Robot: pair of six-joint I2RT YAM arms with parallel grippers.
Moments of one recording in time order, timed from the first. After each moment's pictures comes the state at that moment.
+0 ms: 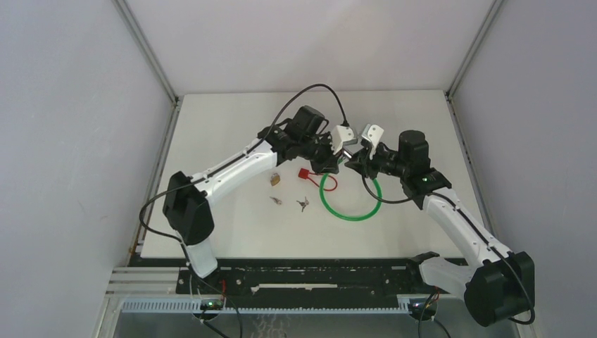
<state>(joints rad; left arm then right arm) -0.79 1.80 1.64 -0.63 0.50 0.34 0.30 1.09 0.81 -0.15 -0.68 -0.35</state>
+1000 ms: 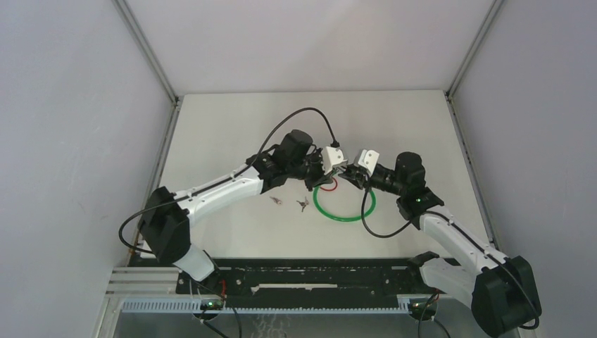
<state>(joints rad) -0.84 1.57 1.23 -0.29 0.37 0.38 0.37 1.01 0.55 0.23 -0.72 -0.44</state>
